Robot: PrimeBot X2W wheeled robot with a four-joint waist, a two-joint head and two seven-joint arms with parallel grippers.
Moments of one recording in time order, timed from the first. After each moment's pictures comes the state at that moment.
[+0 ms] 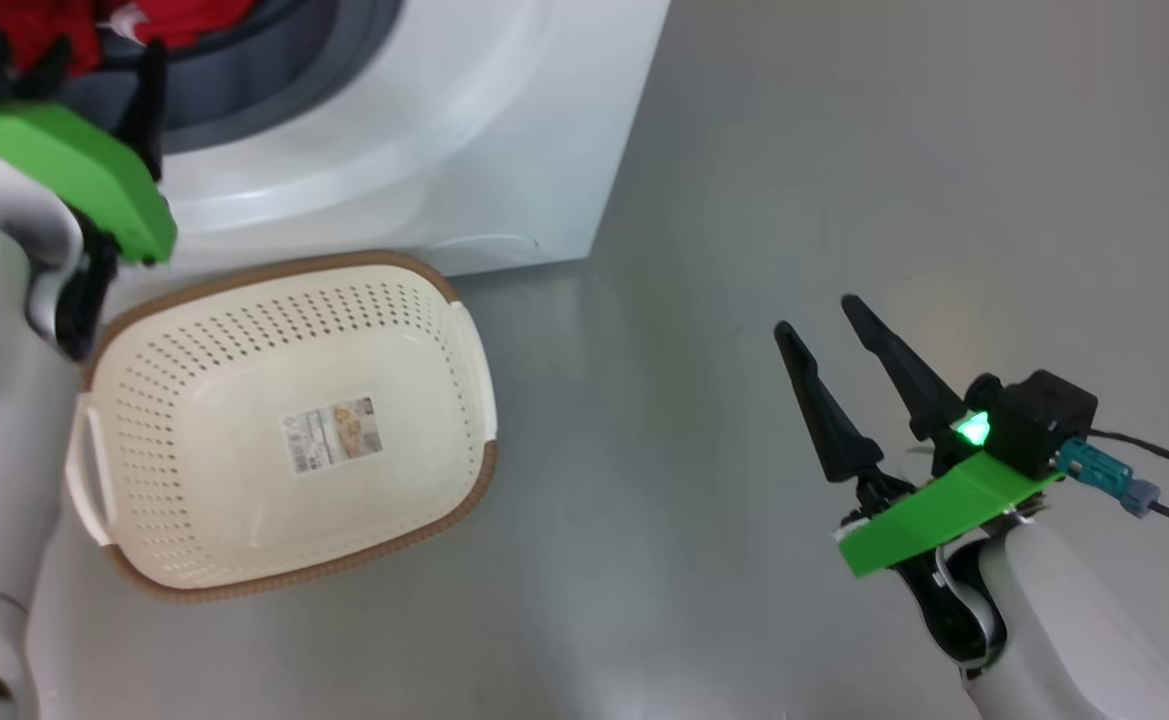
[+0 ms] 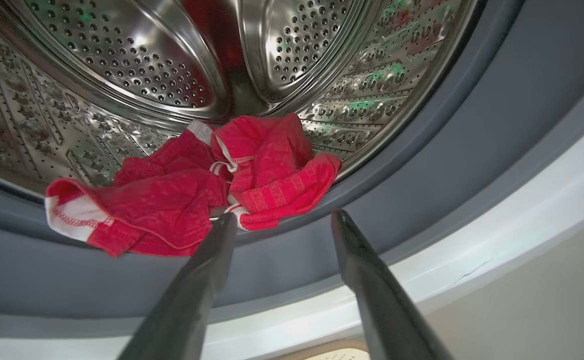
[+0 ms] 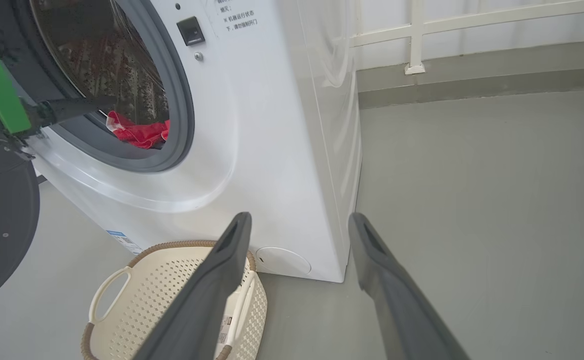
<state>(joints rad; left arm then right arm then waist) -1.15 0.28 -0.47 0.97 -0.54 -0.14 -0.03 -0.39 -0.21 0.31 0.22 0.49 0.13 -0.25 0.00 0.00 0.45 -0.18</state>
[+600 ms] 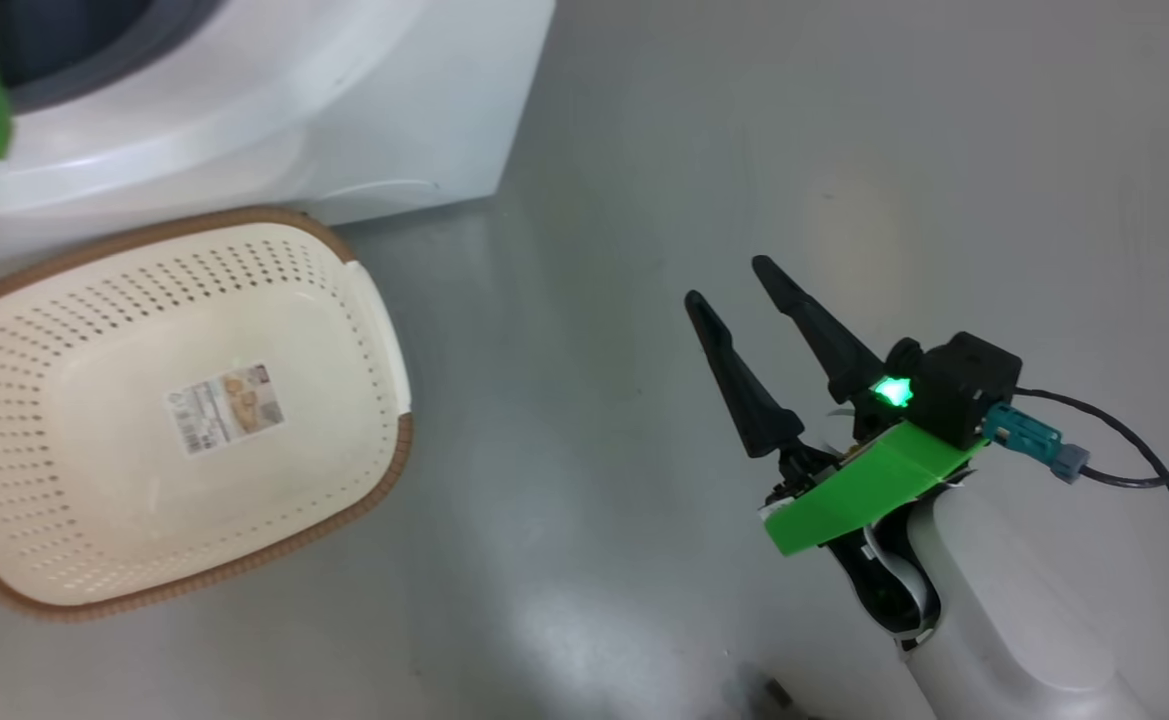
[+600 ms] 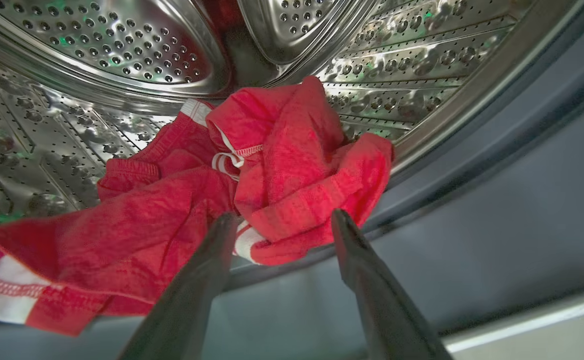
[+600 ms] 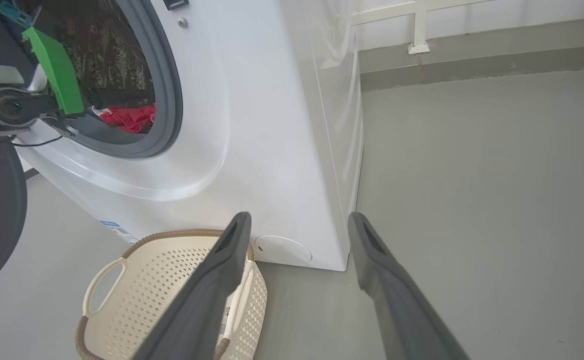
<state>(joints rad) -1.40 0.34 -0.59 1.20 -0.49 -0.14 0.00 -0.48 -0.16 0.40 0.22 0.49 0.13 -0.25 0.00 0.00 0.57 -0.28</state>
